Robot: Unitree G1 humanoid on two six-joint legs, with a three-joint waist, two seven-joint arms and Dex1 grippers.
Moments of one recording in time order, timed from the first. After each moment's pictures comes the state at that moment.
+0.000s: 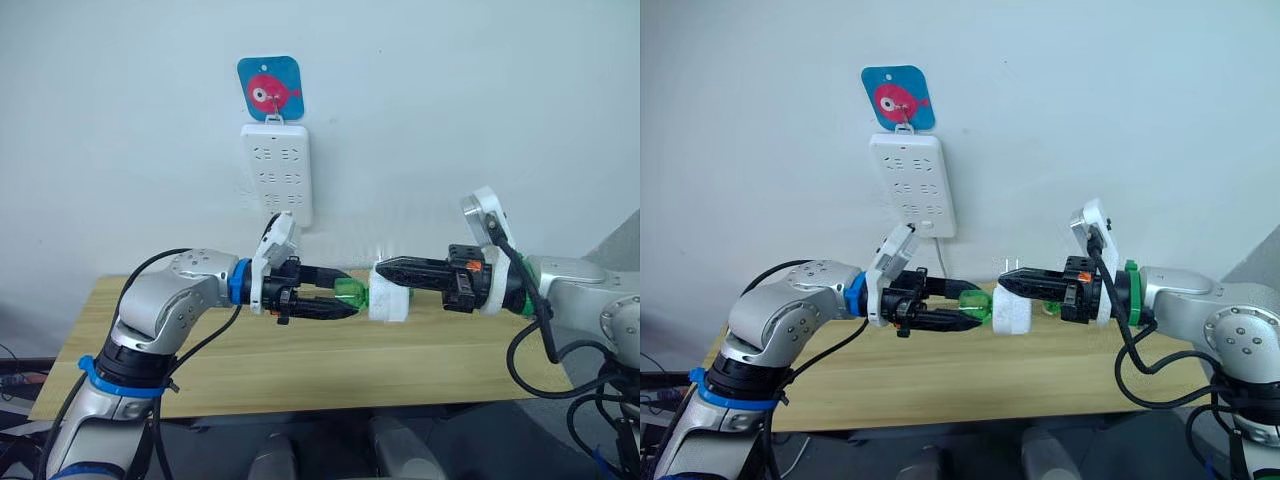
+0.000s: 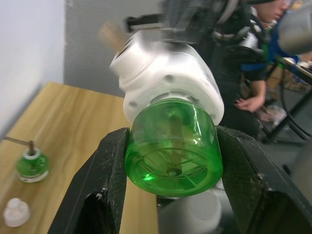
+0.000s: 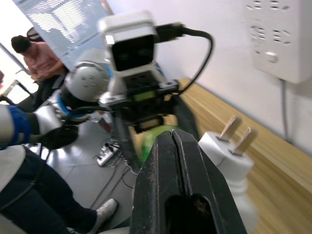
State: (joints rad) left arm -0.51 0.66 -0.14 -0.23 -0.72 0.76 -1.24; right arm -0.47 -0.78 -0.06 -0.48 1.38 1.05 0.43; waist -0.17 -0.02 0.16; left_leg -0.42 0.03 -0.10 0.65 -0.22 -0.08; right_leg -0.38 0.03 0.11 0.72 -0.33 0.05
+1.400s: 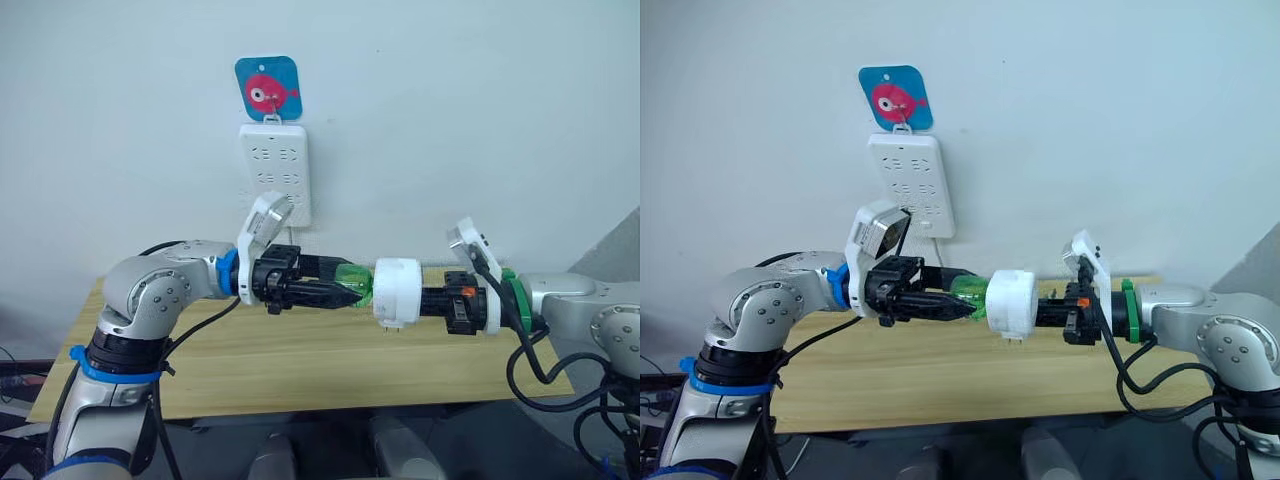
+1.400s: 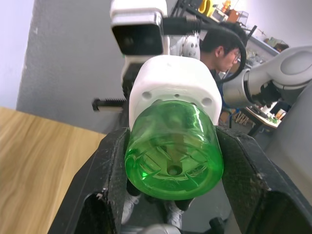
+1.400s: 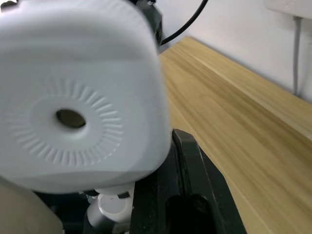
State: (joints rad) left arm -0.59 0.61 -0.03 -0.23 -0.98 0.99 -1.15; right arm -0.41 -0.81 -0.02 -0.51 1.27 1.13 0.58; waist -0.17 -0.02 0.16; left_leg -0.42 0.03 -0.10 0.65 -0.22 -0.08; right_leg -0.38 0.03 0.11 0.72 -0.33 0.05
